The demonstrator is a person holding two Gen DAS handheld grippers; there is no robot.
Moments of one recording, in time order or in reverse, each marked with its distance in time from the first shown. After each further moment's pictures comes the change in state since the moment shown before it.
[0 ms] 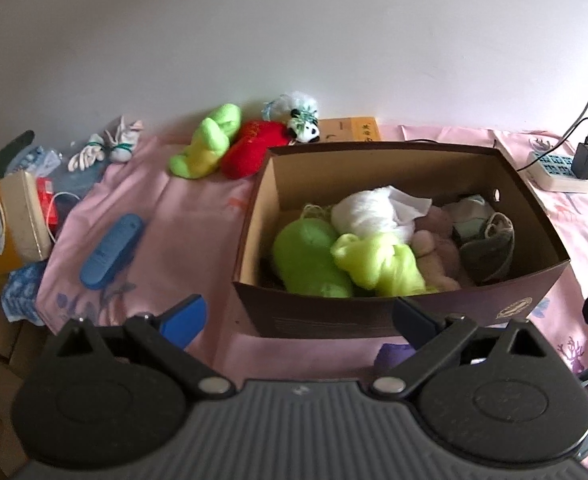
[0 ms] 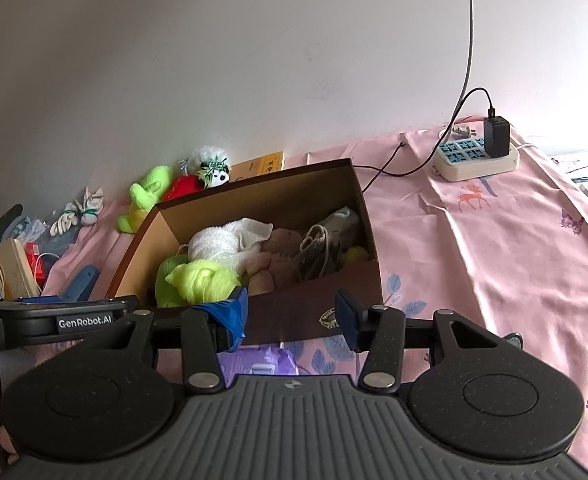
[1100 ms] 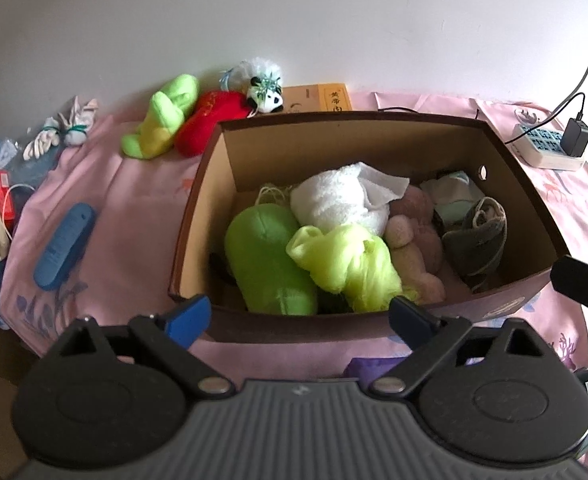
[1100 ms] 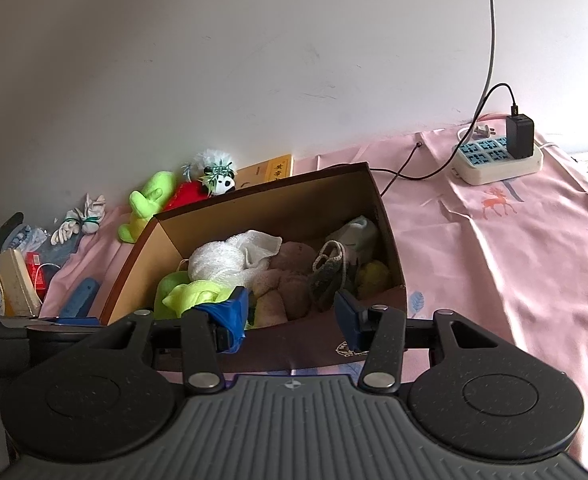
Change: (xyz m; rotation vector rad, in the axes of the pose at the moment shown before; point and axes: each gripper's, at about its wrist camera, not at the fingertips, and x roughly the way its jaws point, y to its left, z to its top) left arm 0.048 -0.018 0.018 0.027 0.108 -0.085; right arm 0.038 -0.001 0.014 0.010 0.001 0.042
